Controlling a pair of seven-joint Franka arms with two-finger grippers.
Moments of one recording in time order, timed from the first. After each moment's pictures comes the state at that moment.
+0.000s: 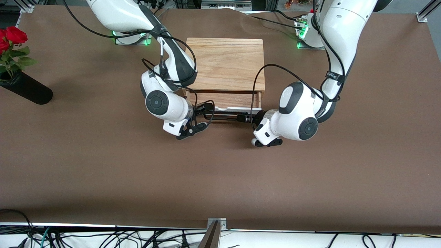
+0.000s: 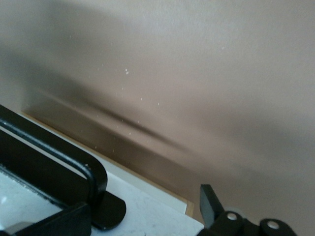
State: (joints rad) left arm -0.32 0.67 -0.16 -1.46 -0.49 1.88 -0.33; right arm 0.54 0.63 0.04 -1.50 0.31 2.01 0.05
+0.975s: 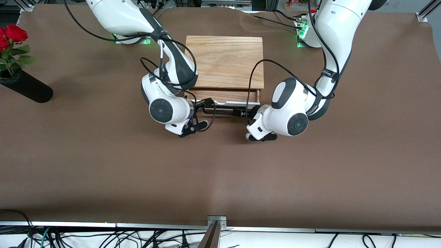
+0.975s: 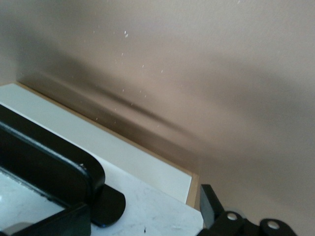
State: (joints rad) left arm -0.34 0.66 -0.17 -1.47 -0.48 1.83 -0.35; right arm 0.54 0.67 0.03 -1.44 0.34 1.83 0.05
